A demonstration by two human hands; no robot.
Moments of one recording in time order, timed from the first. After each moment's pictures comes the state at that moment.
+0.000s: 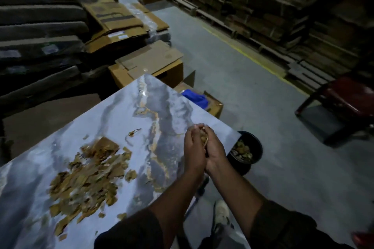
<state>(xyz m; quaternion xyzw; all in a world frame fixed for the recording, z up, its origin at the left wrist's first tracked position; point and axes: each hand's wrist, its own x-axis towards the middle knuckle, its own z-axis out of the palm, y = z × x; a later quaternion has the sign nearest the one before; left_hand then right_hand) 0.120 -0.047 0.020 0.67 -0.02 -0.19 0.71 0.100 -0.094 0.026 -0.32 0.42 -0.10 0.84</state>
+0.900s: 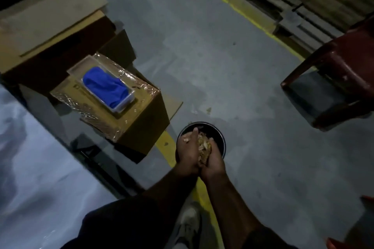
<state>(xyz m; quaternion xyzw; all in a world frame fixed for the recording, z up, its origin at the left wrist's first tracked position) 0.109 -0.470 -0.280 0.71 0.14 -0.36 0.59 0.061 -0.500 -0.295 -0.06 0.56 -0.13 0.81</state>
